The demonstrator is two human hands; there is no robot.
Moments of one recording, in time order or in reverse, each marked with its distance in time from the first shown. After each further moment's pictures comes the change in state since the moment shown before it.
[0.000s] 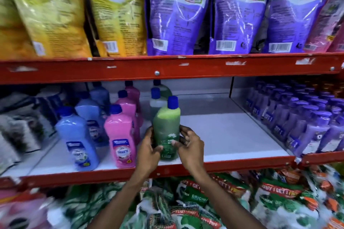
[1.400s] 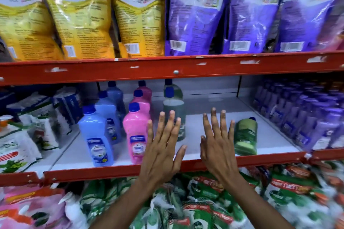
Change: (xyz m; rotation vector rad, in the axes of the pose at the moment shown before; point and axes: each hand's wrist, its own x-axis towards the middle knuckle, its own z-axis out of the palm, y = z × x) left_hand -0.040 0.034 -0.029 0.858 0.088 0.693; right_hand -0.022 -0.010 -0.041 -1.094 0.104 -0.472
